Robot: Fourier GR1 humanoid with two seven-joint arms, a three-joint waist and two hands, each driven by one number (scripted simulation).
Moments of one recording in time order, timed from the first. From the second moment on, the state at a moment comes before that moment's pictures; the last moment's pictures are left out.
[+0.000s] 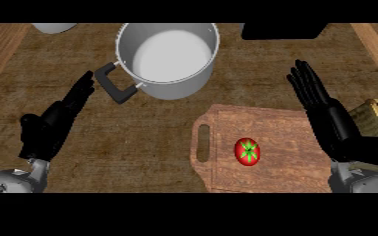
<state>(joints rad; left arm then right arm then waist) -0.12 0.56 -0.29 -1.64 0.24 0.19 0.18 -0.12 -0.39 0.19 -1.70 -0.29 -0.08 -0.04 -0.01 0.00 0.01</state>
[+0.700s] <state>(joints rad) 0.03 0.56 -0.16 -1.54 0.19 0.30 0.11 0.18 -0.57 0.14 -1.73 0.14 -0.38 -0.10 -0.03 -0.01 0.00</state>
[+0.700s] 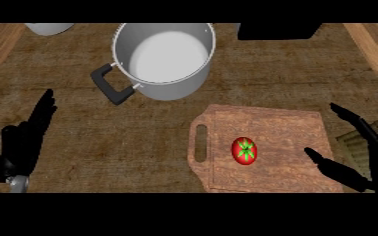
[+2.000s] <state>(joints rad) -0.01 0.51 -0.12 -1.50 0.14 0.23 0.10 -0.21 -0.69 0.44 -2.01 0.15 0.31 0.94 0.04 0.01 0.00</state>
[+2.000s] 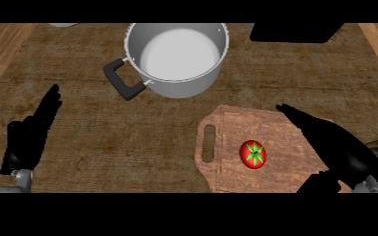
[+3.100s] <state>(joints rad) 0.03 0.47 -0.06 -1.52 0.09 0.21 0.11 -0.44 -0.40 0.61 -1.64 0.21 0.39 1.02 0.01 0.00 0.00</state>
